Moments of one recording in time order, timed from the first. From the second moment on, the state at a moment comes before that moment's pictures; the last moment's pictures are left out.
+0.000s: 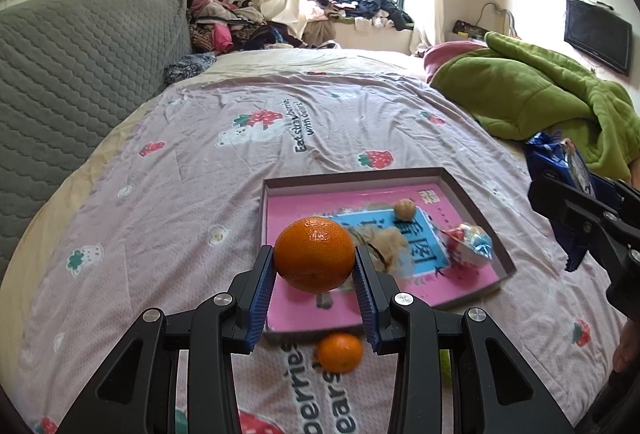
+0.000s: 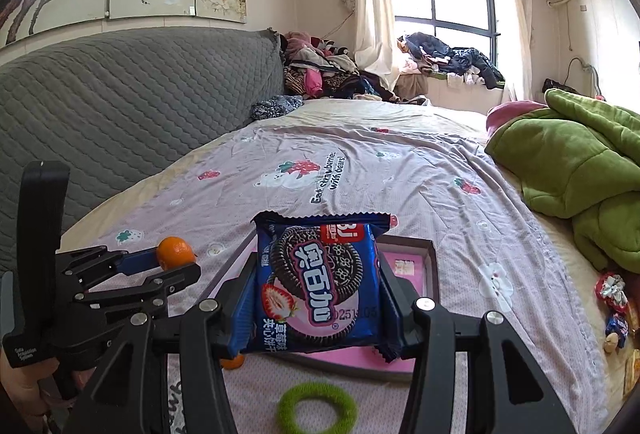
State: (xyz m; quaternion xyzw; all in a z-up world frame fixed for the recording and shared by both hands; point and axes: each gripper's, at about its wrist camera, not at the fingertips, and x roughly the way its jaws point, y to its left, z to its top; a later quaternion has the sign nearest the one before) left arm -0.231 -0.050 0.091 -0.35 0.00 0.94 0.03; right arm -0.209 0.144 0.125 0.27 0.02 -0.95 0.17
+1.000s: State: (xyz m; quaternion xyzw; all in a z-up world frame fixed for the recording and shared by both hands) left arm -0.283 -0.054 0.001 -0.41 0.00 0.91 0.03; right arm -0.269 0.119 0.039 0.33 0.04 -0.93 0.17
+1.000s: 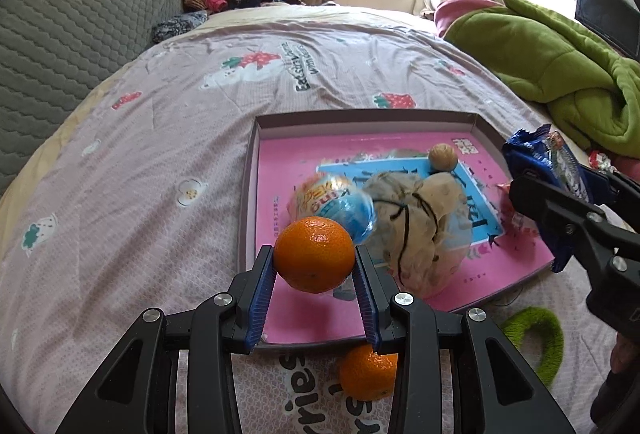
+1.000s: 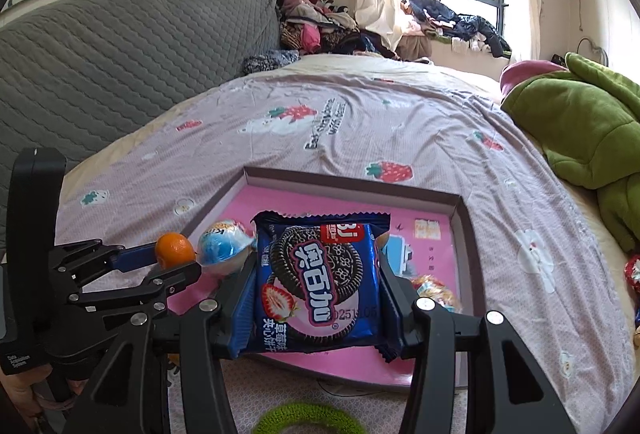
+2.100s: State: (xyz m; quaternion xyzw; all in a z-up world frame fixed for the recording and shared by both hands) left arm -0.294 -0.045 -0.030 -0.43 0.00 0.90 0.04; right arm -0.298 0.105 -0.021 0.40 0.08 -0.90 0.15
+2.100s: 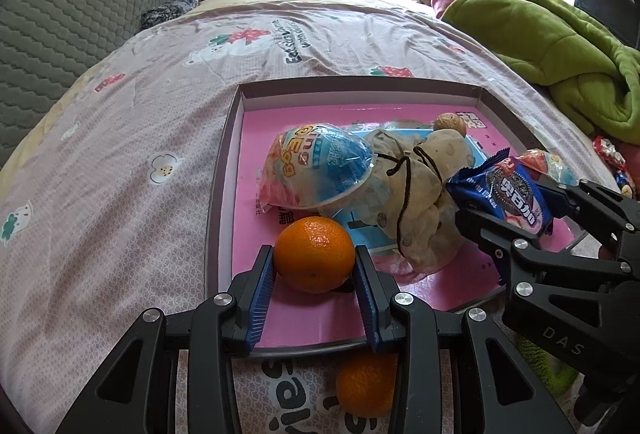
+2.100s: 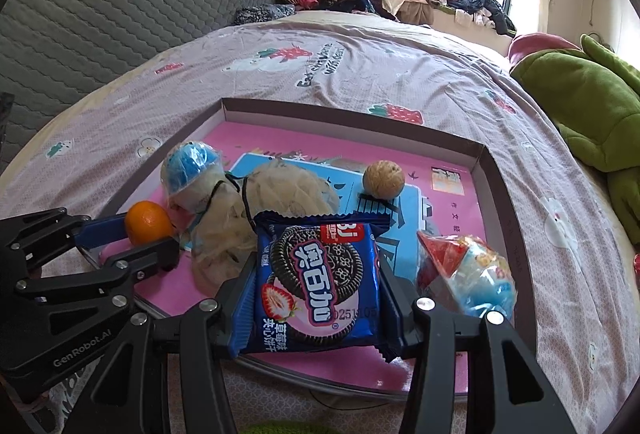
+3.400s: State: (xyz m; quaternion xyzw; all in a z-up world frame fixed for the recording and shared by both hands) left arm -0.282 -0.050 -0.021 -0.44 -0.01 0.90 0.04; right arm -0.289 0.109 -0.009 0.41 0.09 -0.90 0.13
